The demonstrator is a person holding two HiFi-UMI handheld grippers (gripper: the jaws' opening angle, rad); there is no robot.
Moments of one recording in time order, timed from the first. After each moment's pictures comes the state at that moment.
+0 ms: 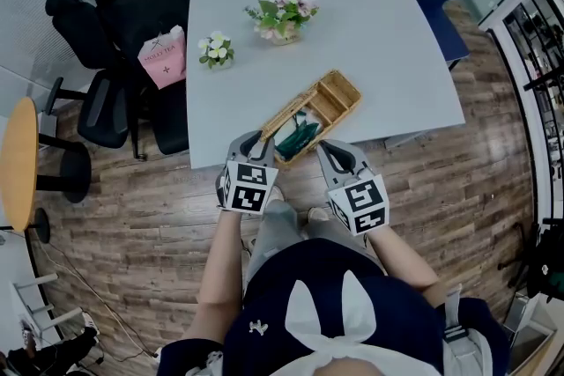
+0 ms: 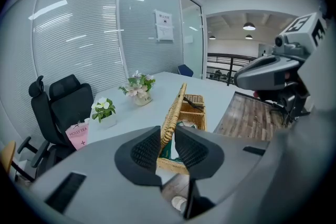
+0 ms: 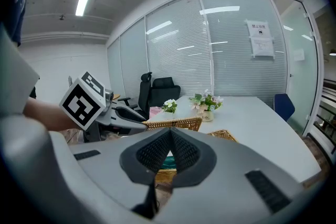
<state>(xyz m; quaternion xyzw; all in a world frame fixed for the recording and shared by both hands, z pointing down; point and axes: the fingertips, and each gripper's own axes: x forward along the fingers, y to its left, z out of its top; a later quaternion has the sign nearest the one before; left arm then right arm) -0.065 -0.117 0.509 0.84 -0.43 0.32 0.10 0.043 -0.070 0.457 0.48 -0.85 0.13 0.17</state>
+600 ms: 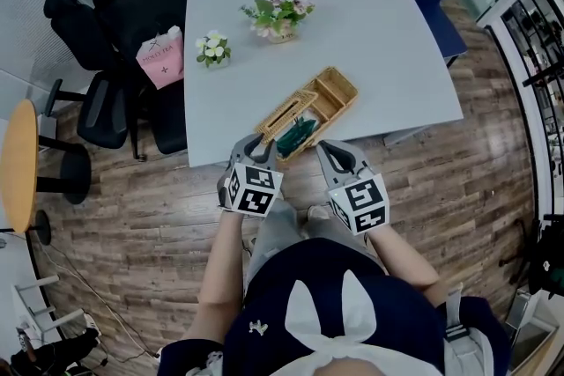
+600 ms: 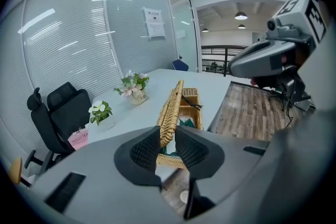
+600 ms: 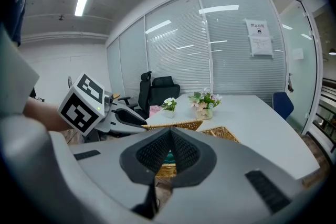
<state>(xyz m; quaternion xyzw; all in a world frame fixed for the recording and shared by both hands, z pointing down) -0.053 -0.102 0.519 0.84 -0.41 0.36 0.06 0.050 -0.060 0.460 0.49 -0.85 0.13 0.17</state>
